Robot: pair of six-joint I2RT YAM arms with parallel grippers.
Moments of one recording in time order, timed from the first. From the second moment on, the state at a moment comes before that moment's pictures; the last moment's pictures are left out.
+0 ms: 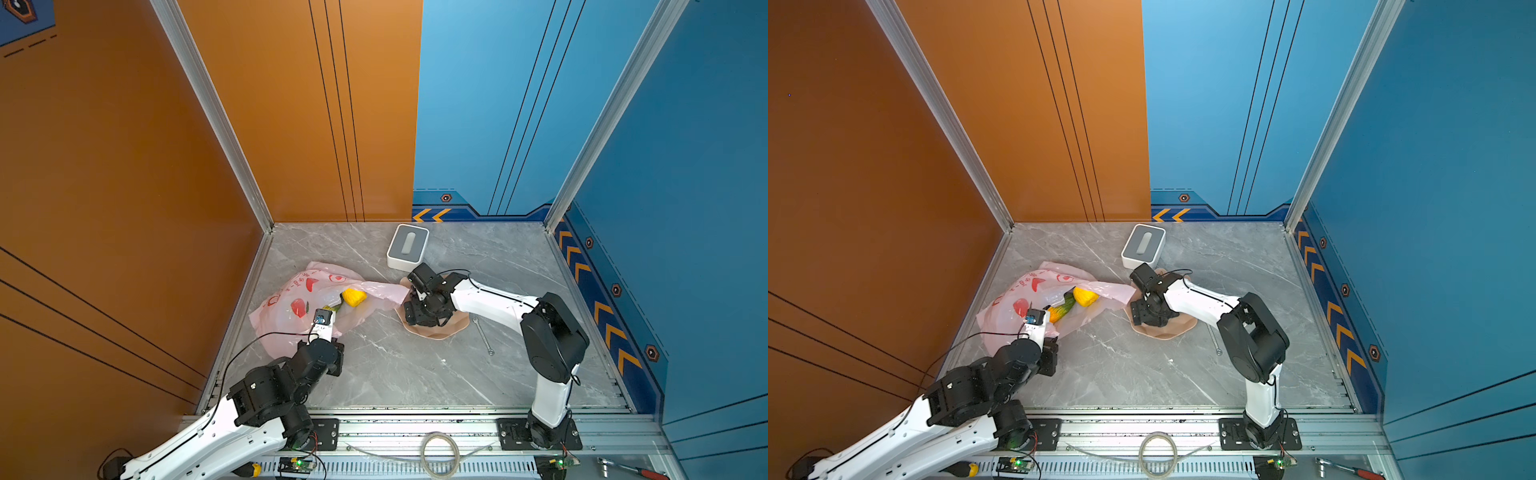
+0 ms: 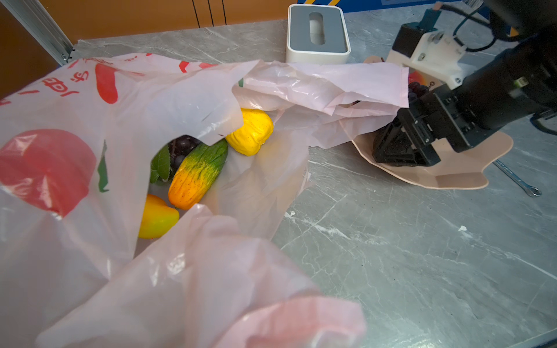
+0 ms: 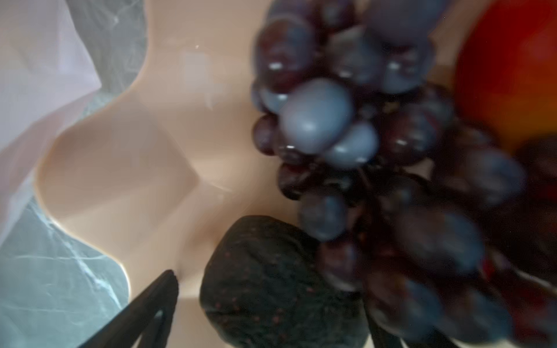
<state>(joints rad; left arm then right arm) -0.95 0.50 0.64 -0.87 -0.57 -0.51 0.75 1.90 1.37 -0.72 0.03 0.45</state>
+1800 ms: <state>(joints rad) -0.95 0.50 0.64 -0.87 -0.57 -0.51 0.56 1.70 1.18 -0.57 -0.28 0.54</state>
